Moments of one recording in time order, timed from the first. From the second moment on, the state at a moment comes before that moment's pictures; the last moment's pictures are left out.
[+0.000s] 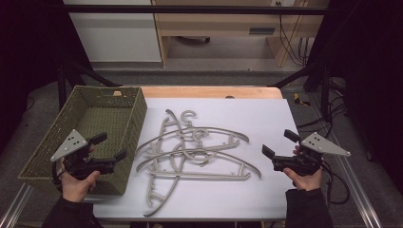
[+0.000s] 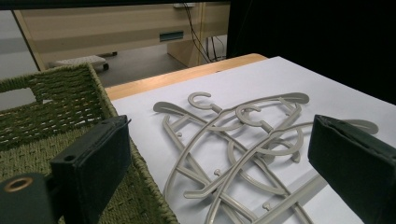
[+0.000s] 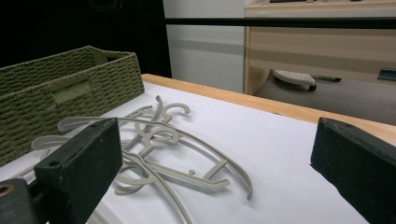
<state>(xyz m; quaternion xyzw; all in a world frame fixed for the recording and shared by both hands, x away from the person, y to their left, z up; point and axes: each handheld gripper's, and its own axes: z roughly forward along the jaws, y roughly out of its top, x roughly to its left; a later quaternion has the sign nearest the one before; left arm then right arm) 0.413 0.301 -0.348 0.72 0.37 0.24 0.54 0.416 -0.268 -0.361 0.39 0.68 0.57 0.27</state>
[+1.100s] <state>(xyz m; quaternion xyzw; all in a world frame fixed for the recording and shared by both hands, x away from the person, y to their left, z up) 0.437 0.232 -0.351 0.80 0.32 0.20 0.47 0.418 -0.251 -0.359 0.37 0.70 0.56 0.26</state>
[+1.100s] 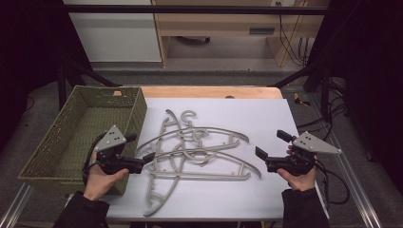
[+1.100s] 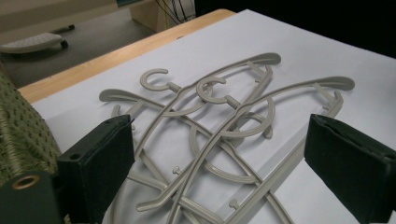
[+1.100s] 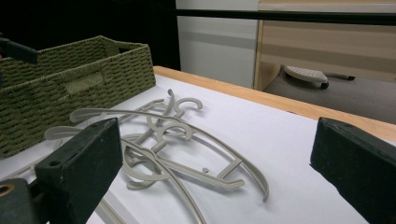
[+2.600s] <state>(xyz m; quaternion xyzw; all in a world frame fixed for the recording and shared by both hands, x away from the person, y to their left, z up) 0.522 0.148 -0.449 0.89 0.33 0.14 0.27 0.423 -0.246 -0.365 0.37 0.71 0.55 0.25</state>
